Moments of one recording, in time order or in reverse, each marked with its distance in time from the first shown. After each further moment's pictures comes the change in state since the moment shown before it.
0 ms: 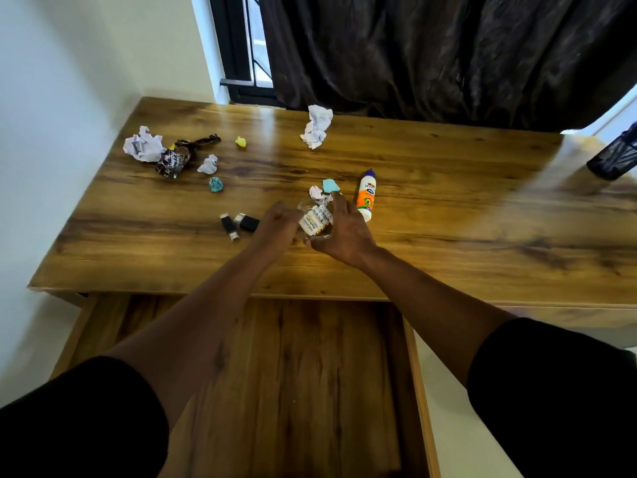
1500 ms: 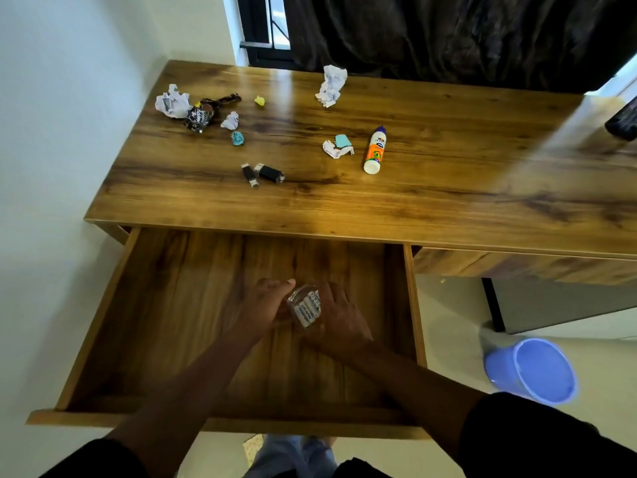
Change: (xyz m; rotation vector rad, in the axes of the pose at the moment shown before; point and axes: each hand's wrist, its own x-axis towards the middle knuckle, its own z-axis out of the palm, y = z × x) left_hand -0.187 -0.139 0.002 -0.254 0.051 -0.419; right_hand -0.244 0.015 0.107 -0.060 -0.166 -0.108
